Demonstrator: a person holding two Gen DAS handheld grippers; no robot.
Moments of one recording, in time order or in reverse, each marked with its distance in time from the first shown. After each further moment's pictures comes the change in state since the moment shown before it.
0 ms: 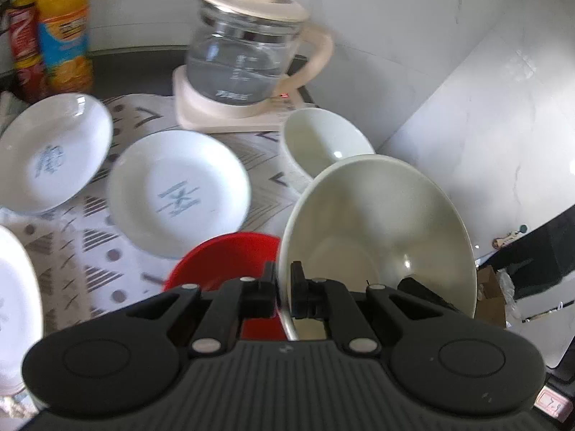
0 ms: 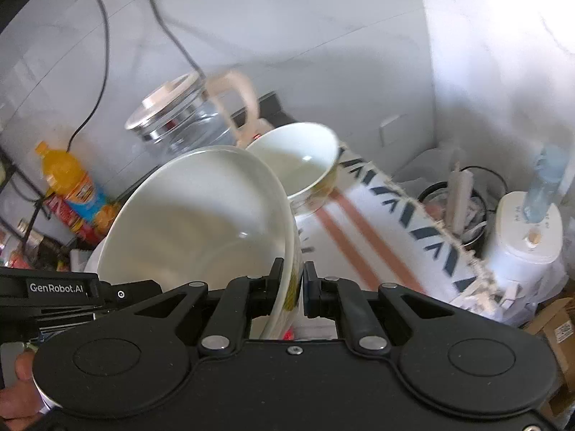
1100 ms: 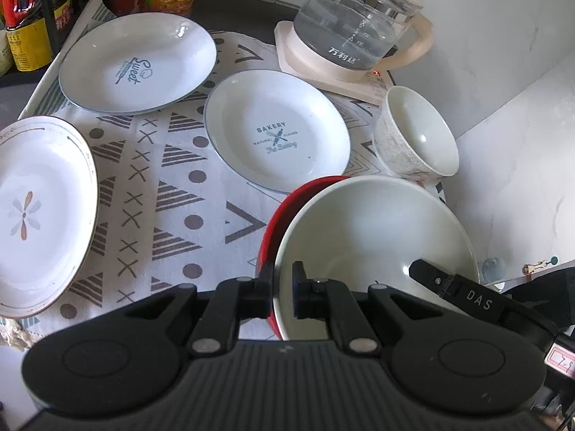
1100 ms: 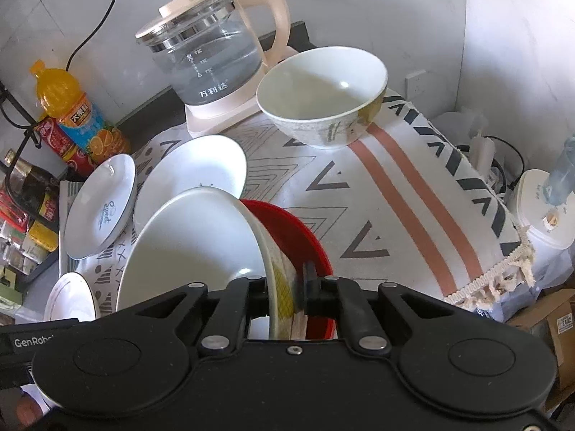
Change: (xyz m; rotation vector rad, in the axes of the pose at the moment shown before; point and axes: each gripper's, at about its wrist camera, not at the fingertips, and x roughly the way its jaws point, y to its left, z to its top) left arm 0.006 0.073 -0.049 -0.202 0.048 0.088; right arm 0.047 0.038 -0.030 -0.096 0.178 -0.023
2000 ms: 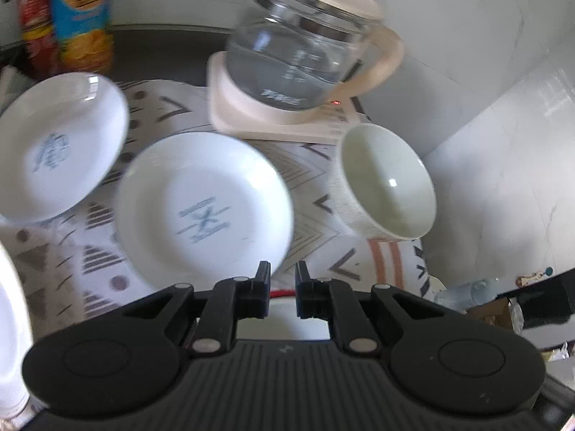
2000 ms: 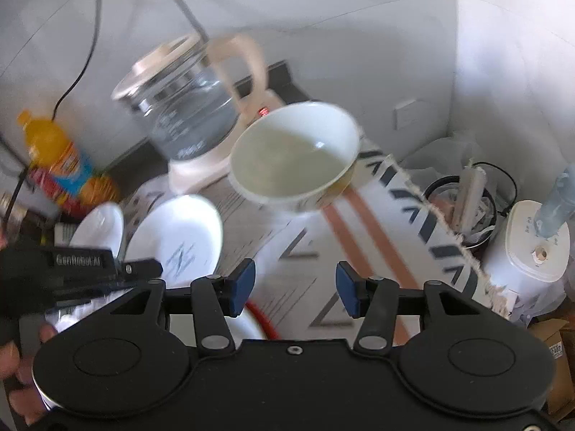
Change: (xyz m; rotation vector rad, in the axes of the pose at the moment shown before) left arm 0.049 -0.070 0.083 0.098 -0.010 -0.047; right arm -0.010 -0.034 0.061 0.034 -0.066 -0.004
